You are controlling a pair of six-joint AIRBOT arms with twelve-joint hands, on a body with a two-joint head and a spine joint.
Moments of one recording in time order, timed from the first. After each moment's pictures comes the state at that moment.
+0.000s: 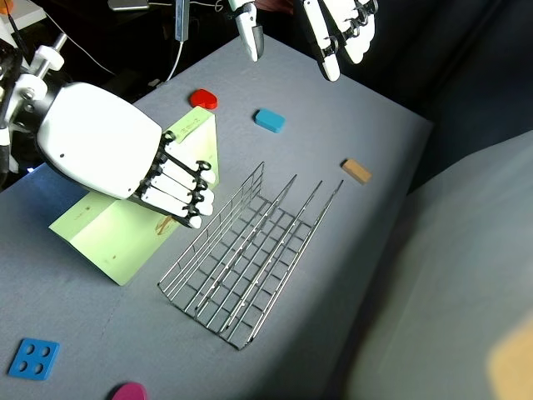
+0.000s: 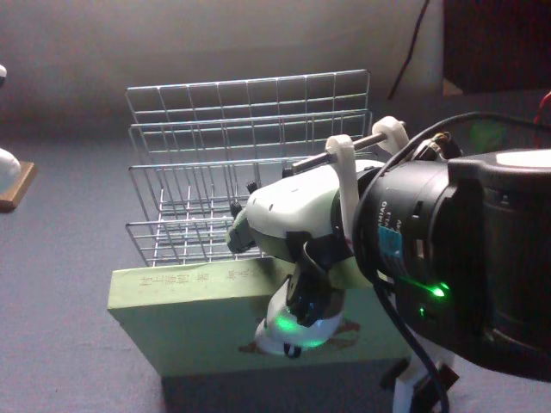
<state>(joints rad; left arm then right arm) -0.29 -0.44 0.52 0.88 1.00 0.47 -0.19 -1.33 0.68 -0.94 -0.96 0.36</state>
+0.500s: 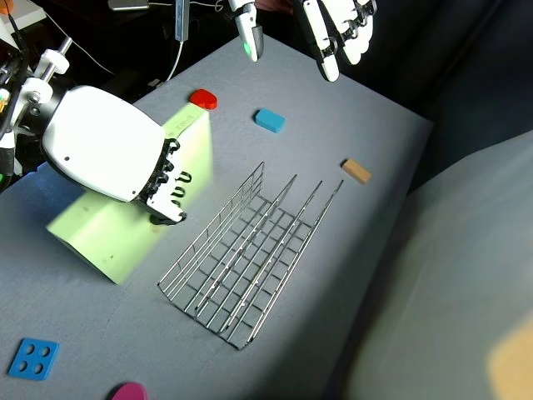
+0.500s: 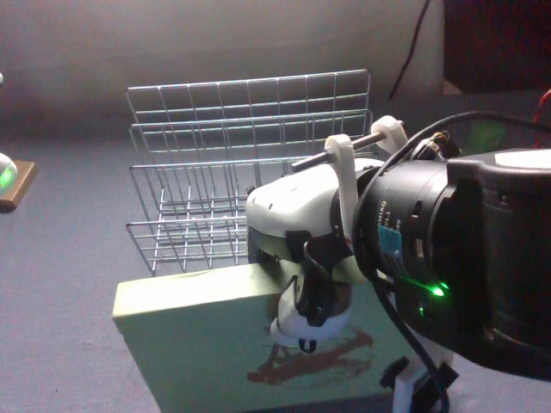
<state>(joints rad) -0.29 -0.44 0.52 0.87 1.01 0.47 -0.19 -1.32 0.68 -0.95 -0.95 0.36</state>
